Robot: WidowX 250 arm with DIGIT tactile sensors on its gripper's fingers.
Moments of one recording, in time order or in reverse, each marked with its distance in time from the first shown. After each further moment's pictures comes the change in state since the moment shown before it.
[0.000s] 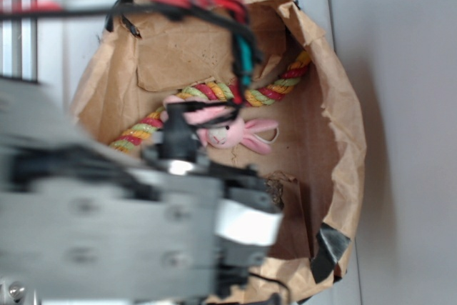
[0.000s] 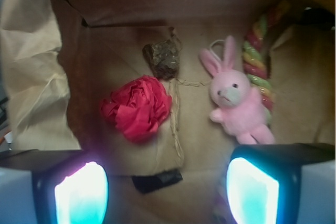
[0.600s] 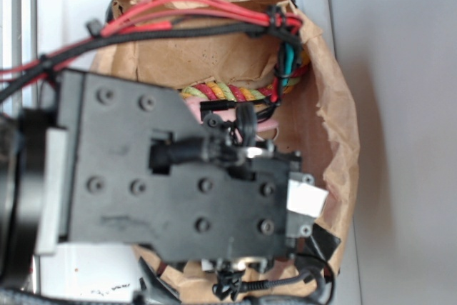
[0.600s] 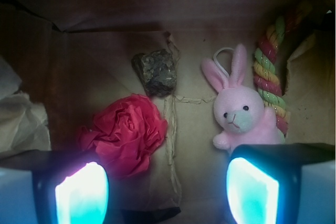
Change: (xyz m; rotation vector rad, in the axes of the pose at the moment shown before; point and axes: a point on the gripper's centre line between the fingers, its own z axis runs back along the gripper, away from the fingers) arm 0.013 0.008 -0.018 0.006 0.004 0.026
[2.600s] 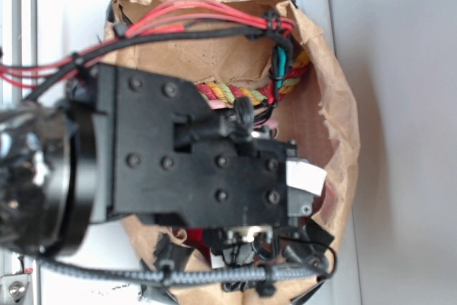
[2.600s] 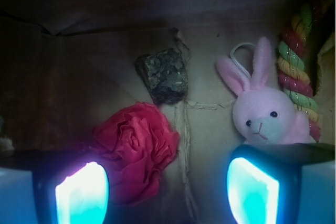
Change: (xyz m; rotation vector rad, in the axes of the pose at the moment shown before) arm 0.001 -0.004 -0.020 -0.070 0.000 0.036
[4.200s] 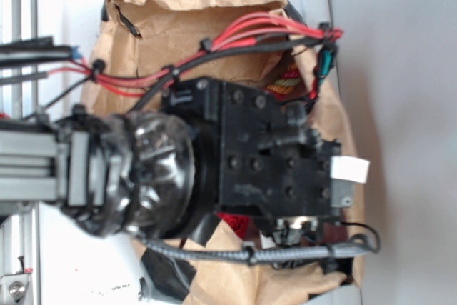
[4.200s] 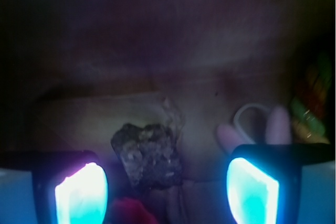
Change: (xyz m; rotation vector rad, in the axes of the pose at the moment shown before) arm 0.032 -0.005 -0.037 0.040 -0.103 0.004
